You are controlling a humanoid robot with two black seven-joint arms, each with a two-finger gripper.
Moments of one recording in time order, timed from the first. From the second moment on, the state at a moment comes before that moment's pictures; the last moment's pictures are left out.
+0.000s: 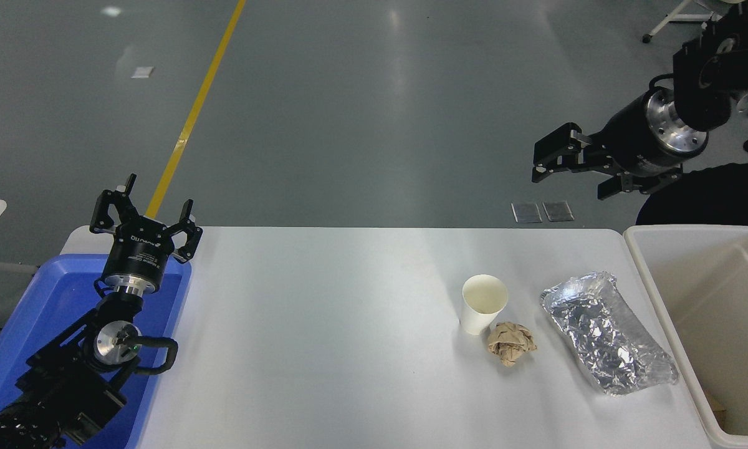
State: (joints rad) left arm -0.54 0.24 -0.95 -0.52 0.00 -0.56 -0.50; right arm 2.30 -0.23 -1.42 1.38 0.08 0.67 0.17
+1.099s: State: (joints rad) left arm -0.54 0.24 -0.95 -0.52 0.00 -0.56 -0.50; right arm 2.21 -0.10 -1.38 1.36 0.07 0.67 0.16
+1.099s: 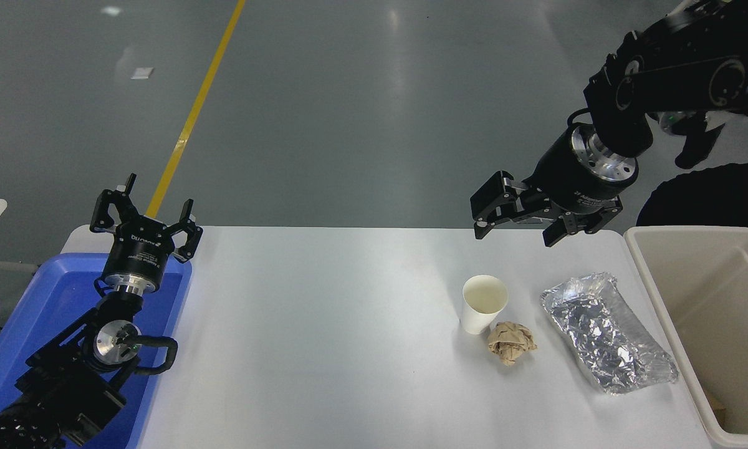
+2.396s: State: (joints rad) left arm -0.54 0.24 -0.95 -0.52 0.00 -0.56 -0.50; right arm 1.54 0.00 -1.42 0.88 -0.05 0.36 0.16
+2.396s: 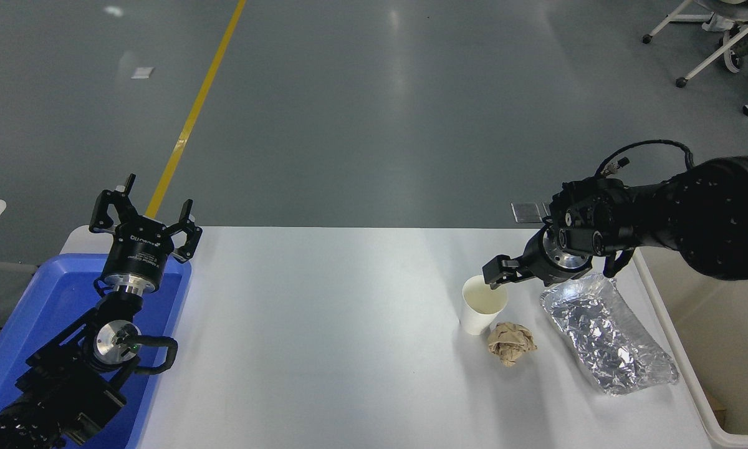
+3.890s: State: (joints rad) left arm -0.54 0.24 -0.95 -0.52 0.00 -0.56 -0.50; right arm 1.42 0.00 -1.37 0.83 -0.01 0.27 0.16
